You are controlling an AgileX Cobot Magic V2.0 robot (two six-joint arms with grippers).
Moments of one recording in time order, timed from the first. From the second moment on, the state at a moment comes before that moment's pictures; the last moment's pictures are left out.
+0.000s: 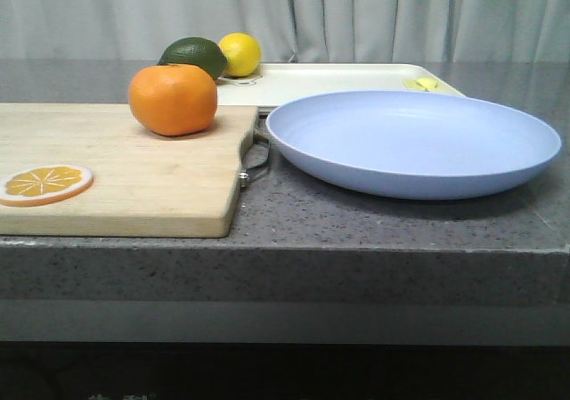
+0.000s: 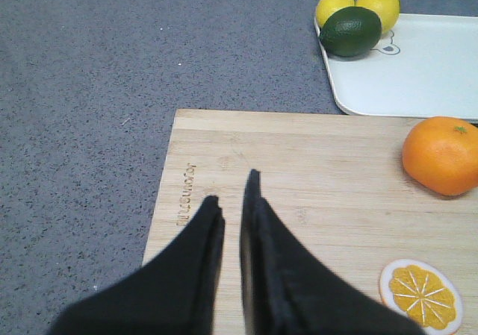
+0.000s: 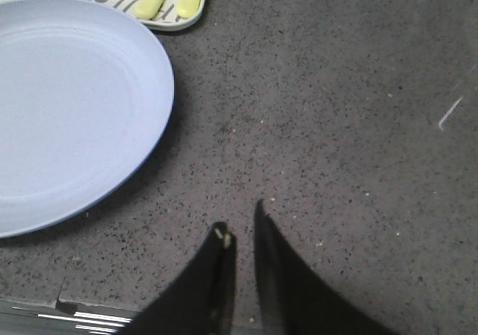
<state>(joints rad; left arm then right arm) -0.04 0.53 -0.70 -0.06 0.64 0.01 0.00 0.66 -0.67 0.06 0.68 -0.07</state>
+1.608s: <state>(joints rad) -0.51 1.60 -1.17 -0.08 0.40 0.06 0.03 0.67 -0.67 0.09 0.73 -0.07</state>
